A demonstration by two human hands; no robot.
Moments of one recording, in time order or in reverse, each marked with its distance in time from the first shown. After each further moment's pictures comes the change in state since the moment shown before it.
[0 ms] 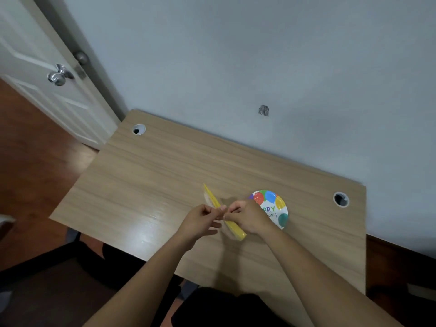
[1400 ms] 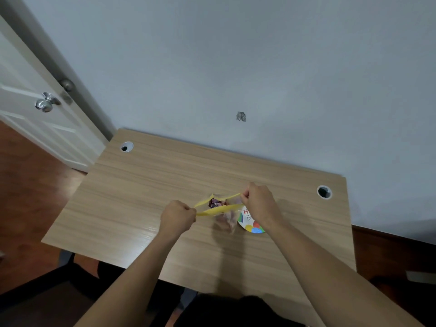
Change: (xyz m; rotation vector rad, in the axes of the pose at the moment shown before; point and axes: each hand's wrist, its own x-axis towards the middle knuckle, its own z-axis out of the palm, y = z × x) left_hand -0.017 0.040 -0.015 0.687 0.345 0.046; right_hand -0.024 0.001 -0.049 -0.443 0.514 -0.061
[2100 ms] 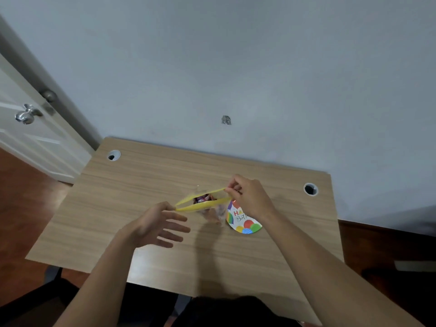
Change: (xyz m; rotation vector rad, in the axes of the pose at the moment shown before) left_hand 0.006 -0.008 -0.049 -0.357 -0.690 -0.215; right_hand -0.006 0.000 -0.031 0.327 0.041 -0.211
